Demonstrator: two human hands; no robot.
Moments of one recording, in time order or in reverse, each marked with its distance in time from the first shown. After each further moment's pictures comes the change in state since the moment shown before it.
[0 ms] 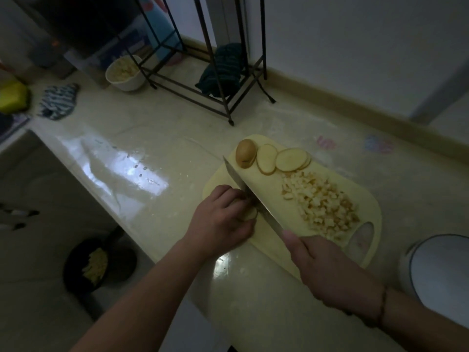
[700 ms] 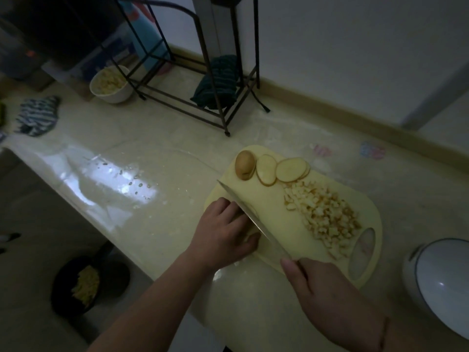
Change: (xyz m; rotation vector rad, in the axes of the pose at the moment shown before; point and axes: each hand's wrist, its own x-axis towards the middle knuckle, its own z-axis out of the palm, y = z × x) left_hand 0.002 -0.024 0.013 -0.053 0.013 0.124; right_hand -0.011 0.000 0.030 -0.120 0.167 -0.063
